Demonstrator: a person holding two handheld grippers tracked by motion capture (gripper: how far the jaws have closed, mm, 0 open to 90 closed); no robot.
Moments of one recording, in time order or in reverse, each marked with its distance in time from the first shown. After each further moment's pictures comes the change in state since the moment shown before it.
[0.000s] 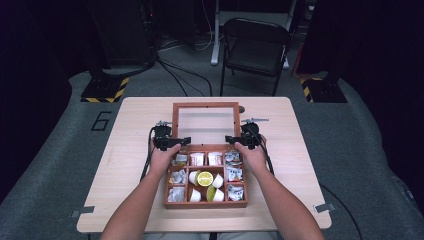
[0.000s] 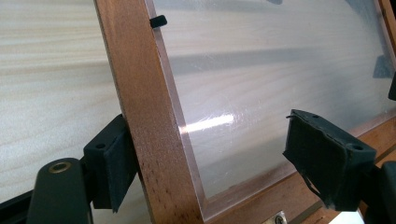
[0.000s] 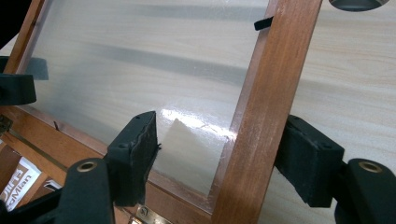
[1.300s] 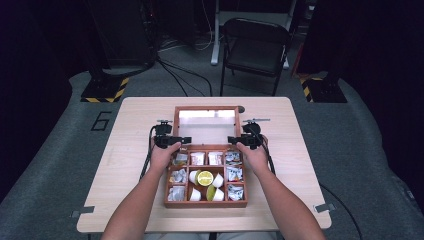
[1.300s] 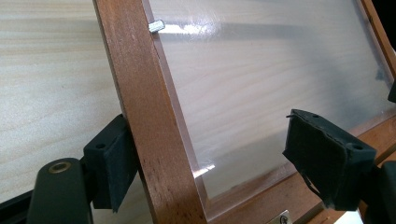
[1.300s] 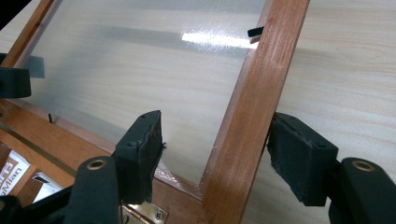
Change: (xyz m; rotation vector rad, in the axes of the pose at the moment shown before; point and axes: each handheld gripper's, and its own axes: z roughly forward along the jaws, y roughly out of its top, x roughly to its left) left arm 0.006 0.006 0.008 0.067 -0.020 -0.046; right arm -0.006 -0.001 -0.001 0.028 -0.022 0.007
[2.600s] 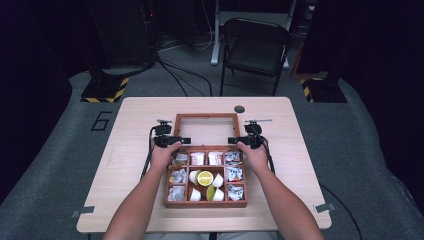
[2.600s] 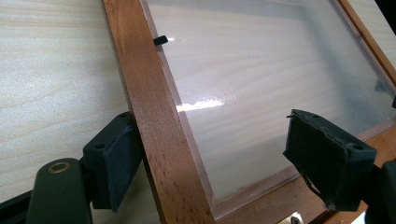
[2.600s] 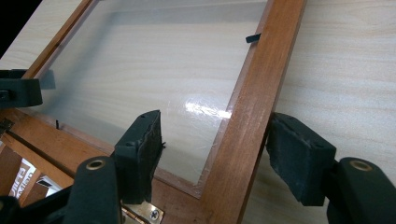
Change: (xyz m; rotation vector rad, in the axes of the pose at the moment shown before) left arm 0.004 0.000 0.004 0.045 0.015 -0.073; right arm -0.011 -0.003 0.007 0.058 0.054 0.118
